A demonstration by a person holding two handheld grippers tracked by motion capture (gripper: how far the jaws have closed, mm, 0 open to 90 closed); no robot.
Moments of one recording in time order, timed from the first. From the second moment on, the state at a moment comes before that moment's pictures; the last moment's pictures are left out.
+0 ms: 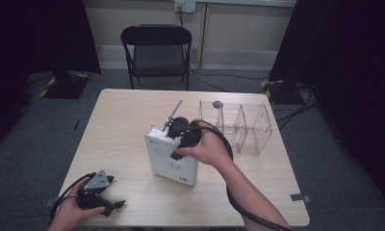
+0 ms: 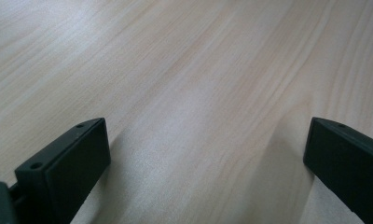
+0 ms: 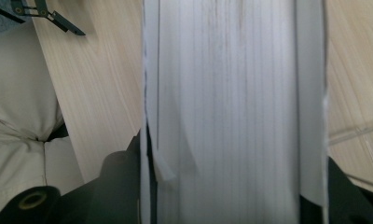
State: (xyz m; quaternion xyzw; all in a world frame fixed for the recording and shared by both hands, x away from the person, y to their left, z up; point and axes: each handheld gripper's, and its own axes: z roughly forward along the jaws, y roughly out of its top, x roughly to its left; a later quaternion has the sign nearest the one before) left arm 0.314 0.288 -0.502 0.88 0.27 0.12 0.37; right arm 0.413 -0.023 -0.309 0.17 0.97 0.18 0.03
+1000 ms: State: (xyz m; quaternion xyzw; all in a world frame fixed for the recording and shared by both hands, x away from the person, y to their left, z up) left arm 0.314 0.288 -0.502 0.88 0.27 0.11 0.37; right arm 0.412 -0.098 -0.295 0.24 0.95 0.17 0.02
